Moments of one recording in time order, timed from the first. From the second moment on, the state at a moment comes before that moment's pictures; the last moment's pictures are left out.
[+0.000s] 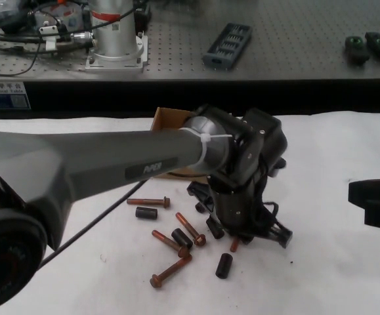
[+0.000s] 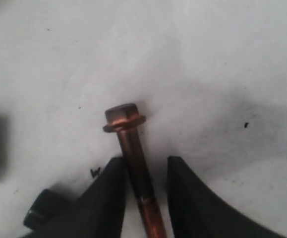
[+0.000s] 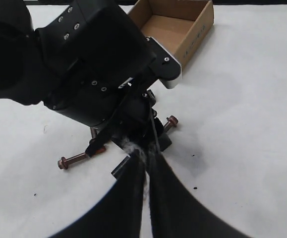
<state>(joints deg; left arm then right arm) -44.5 125.9 -95.9 48.0 0.0 -5.5 27.4 45.1 -32.9 26.0 -10.9 13.8</state>
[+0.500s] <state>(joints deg) -44.6 125.9 -96.5 53.8 -1.2 -3.0 27.4 45.1 -32.9 26.7 -10.9 13.8</state>
